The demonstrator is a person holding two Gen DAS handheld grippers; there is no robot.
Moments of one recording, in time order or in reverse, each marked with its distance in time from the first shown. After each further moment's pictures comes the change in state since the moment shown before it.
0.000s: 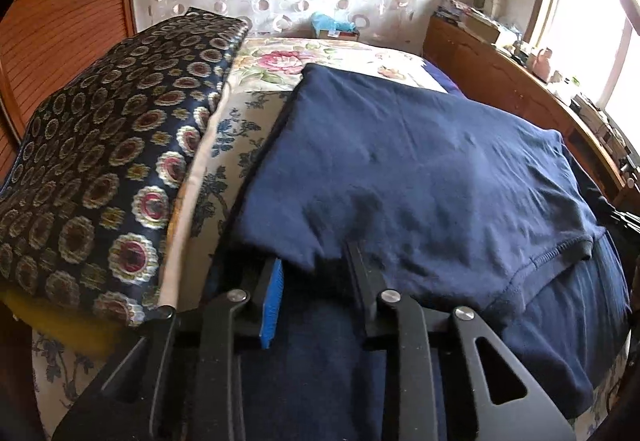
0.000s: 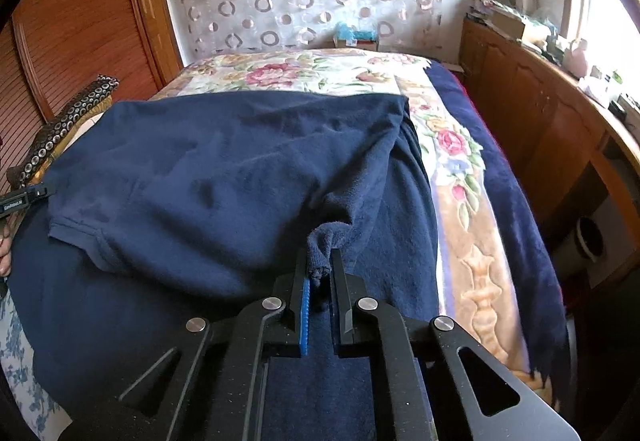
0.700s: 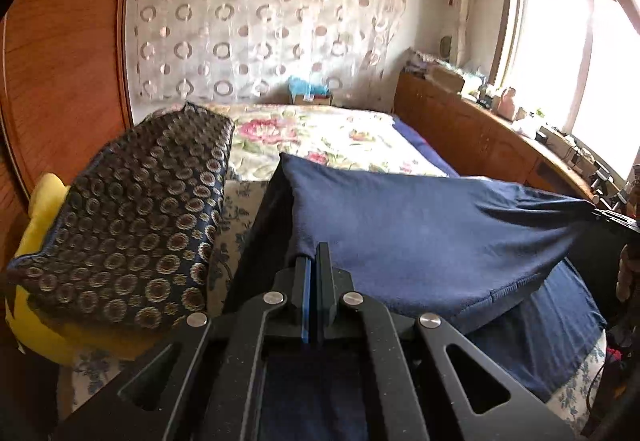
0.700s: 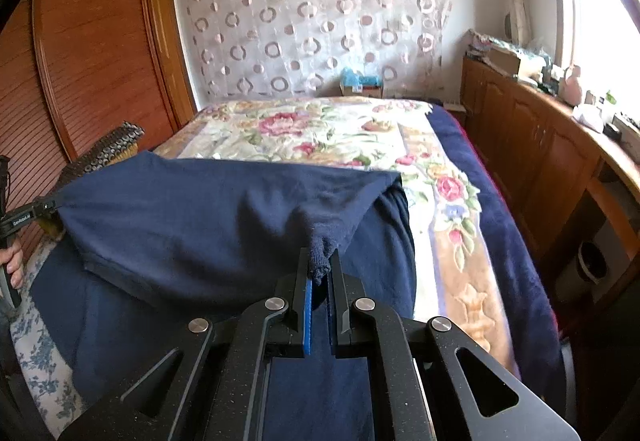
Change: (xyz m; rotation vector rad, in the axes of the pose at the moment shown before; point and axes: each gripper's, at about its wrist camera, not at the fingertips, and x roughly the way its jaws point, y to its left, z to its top) left arm -0.086 -0.006 0.013 0.042 -0.241 -0.078; right arm -0.053 0.001 -0.005 0.005 -0.178 0.028
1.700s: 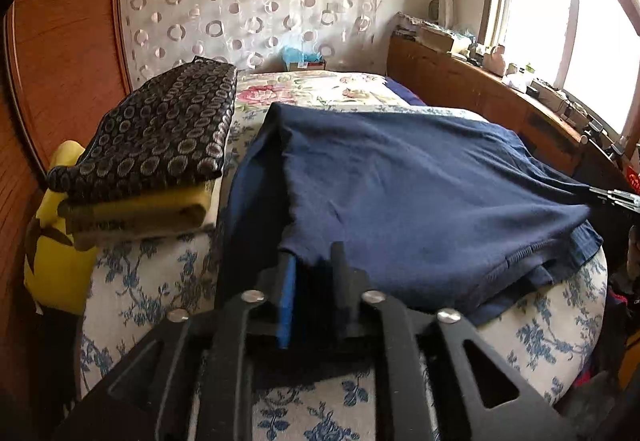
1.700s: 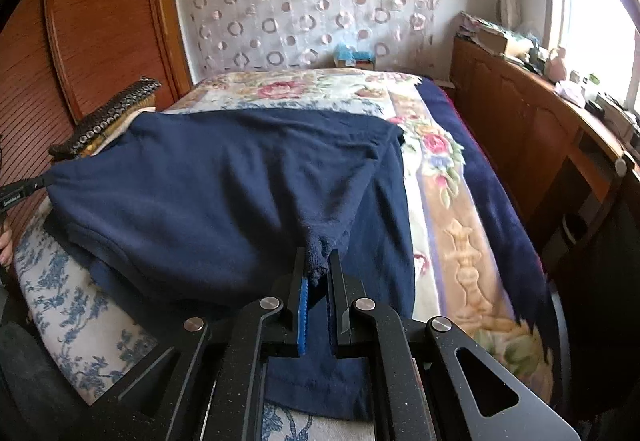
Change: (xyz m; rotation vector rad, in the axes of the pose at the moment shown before) left arm -0.047 -0.001 -0.077 0.075 0.118 0.015; right arm -0.046 0.017 -0.072 0.007 0.111 -0.048
